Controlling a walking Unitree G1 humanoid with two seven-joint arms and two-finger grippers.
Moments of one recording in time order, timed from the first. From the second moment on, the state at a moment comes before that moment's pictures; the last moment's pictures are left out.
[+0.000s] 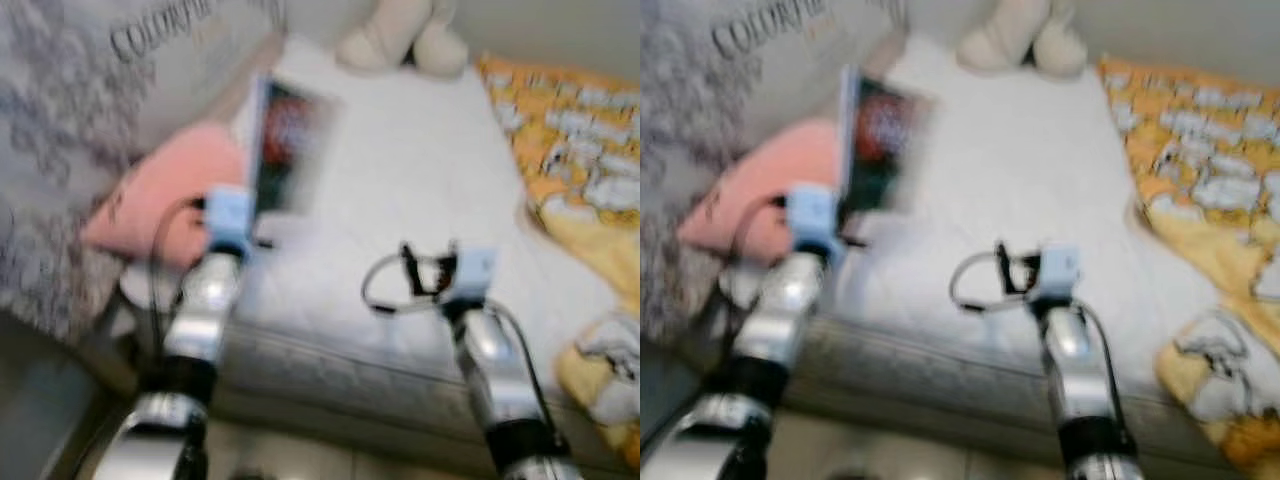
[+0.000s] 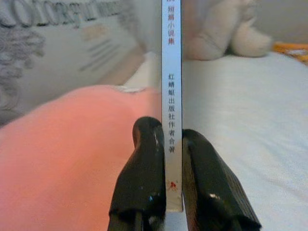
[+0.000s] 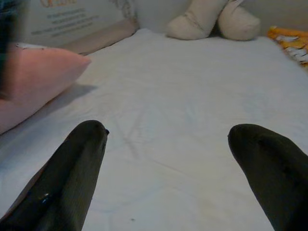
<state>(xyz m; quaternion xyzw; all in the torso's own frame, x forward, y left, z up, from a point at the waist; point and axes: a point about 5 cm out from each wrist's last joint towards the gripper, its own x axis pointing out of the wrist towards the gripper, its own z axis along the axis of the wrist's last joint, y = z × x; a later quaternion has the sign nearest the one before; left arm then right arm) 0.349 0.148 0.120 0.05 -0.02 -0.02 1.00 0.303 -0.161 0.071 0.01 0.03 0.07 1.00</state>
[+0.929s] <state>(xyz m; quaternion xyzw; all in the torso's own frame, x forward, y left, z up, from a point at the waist) 0.350 0.065 0.077 -0.19 0.29 -0.32 0.88 0.190 -0.211 0.081 -0.05 0.10 0.05 0.99</state>
